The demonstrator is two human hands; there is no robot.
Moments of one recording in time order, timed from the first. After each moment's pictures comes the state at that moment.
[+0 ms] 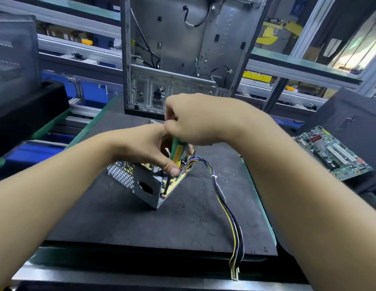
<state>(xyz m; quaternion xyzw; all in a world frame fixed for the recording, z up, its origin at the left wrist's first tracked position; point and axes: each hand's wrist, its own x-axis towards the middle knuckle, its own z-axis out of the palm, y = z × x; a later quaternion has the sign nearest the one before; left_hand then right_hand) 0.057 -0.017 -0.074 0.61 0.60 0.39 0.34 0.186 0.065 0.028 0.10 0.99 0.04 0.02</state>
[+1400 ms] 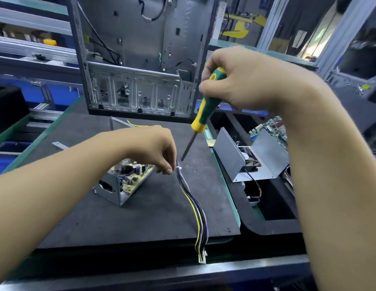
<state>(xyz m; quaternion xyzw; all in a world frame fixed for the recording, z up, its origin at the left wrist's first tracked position) 0.108 0.059 -0.069 0.67 0.71 0.11 0.19 0.283 0.147 0.070 0.20 0.96 -0.10 -0.16</state>
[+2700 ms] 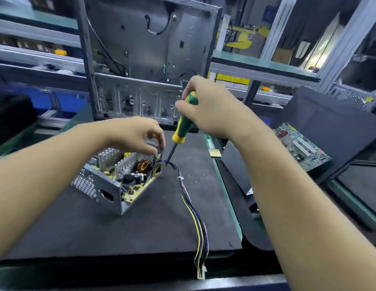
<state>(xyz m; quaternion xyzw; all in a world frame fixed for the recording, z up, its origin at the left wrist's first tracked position) 0.060 0.045 -0.047 0.65 0.74 0.11 0.10 0.244 0.142 0.031 0.19 0.95 -0.14 -0.21</state>
